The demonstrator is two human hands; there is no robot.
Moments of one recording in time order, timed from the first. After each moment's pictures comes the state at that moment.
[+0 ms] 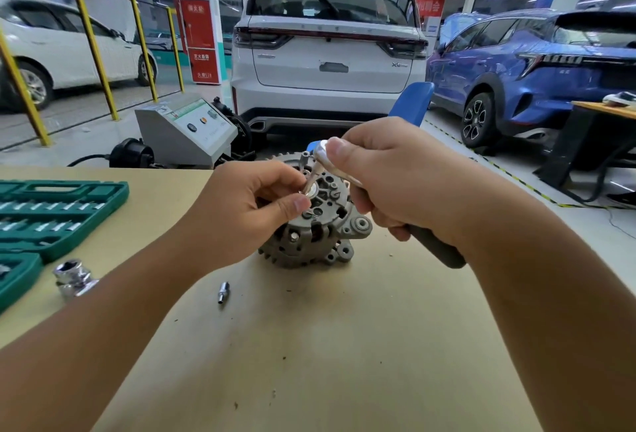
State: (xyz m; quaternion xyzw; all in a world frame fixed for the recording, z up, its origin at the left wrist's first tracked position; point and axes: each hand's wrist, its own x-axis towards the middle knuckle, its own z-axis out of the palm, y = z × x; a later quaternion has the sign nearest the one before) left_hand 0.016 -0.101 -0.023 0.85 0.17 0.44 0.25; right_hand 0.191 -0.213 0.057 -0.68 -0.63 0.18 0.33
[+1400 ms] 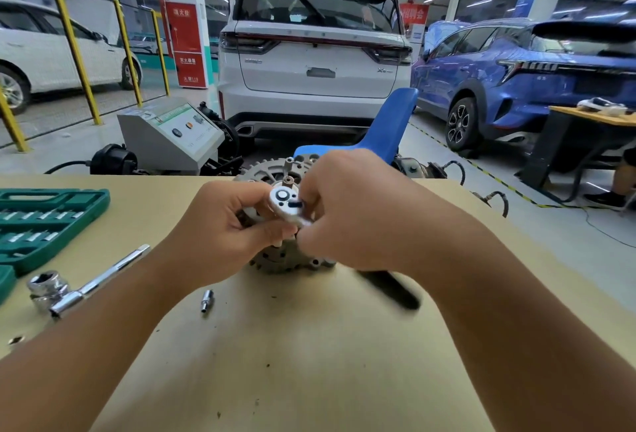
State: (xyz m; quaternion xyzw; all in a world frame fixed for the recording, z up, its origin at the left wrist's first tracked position) left_hand 0.018 -0.096 -0.039 0.86 0.10 0.44 0.24; right_hand 0.162 -0.225 0.053 -0.71 -0.69 -0.03 0.14
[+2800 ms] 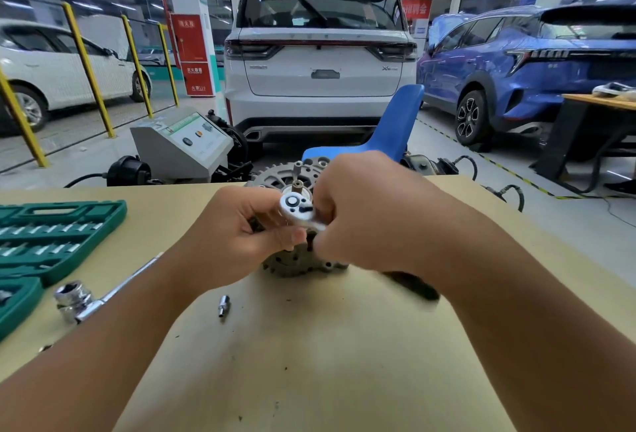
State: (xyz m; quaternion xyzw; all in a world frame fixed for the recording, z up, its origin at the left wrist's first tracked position) left_hand 0.014 -0.091 -0.033 0.88 0.08 0.40 0.26; right_hand 0.161 -0.226 0.051 -0.72 -0.68 -0.05 0.14
